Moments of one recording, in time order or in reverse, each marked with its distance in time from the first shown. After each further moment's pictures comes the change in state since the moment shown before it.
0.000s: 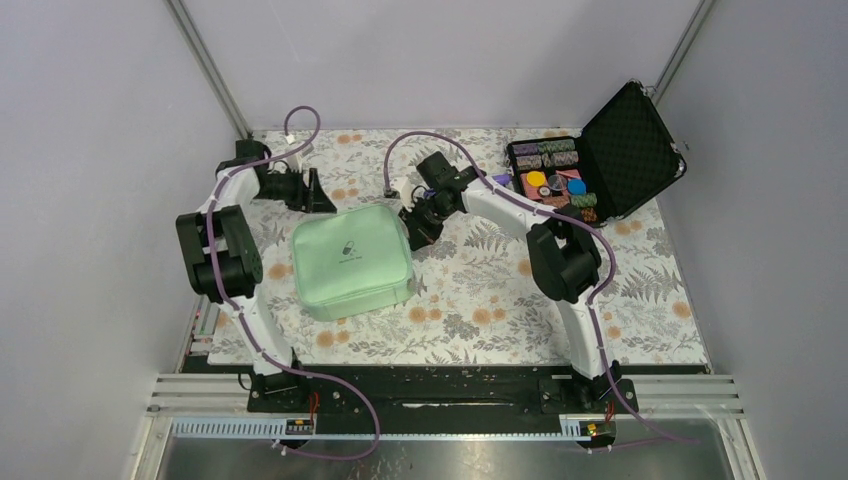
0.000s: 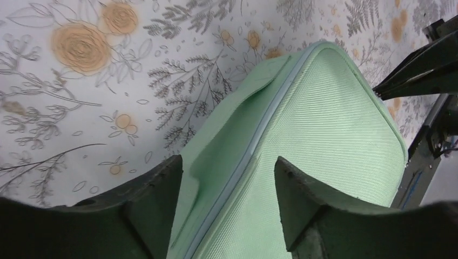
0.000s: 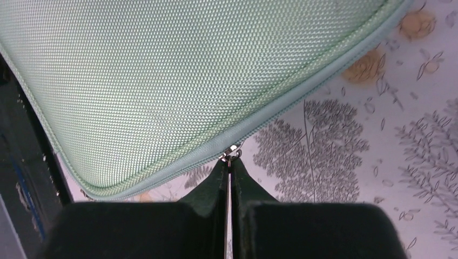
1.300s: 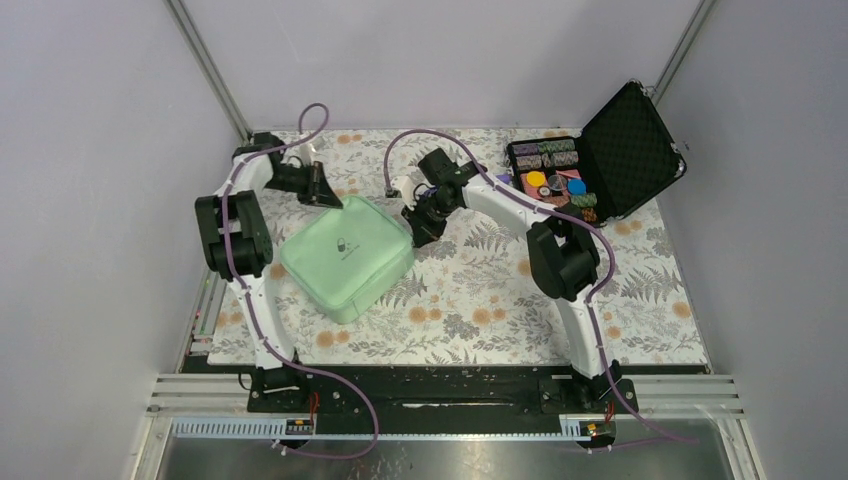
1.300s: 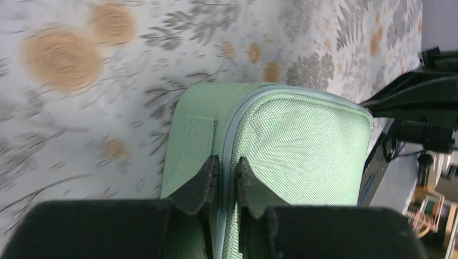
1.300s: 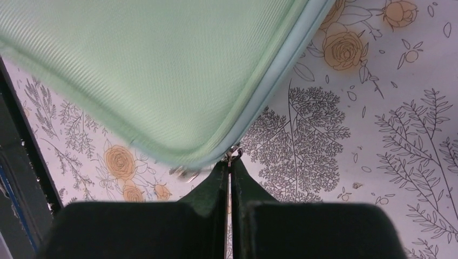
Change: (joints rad) left arm -0.056 0.211 0.237 -0.148 0.033 -0.080; right arm -0.014 0.021 0.061 -0.106 0.033 -0.088
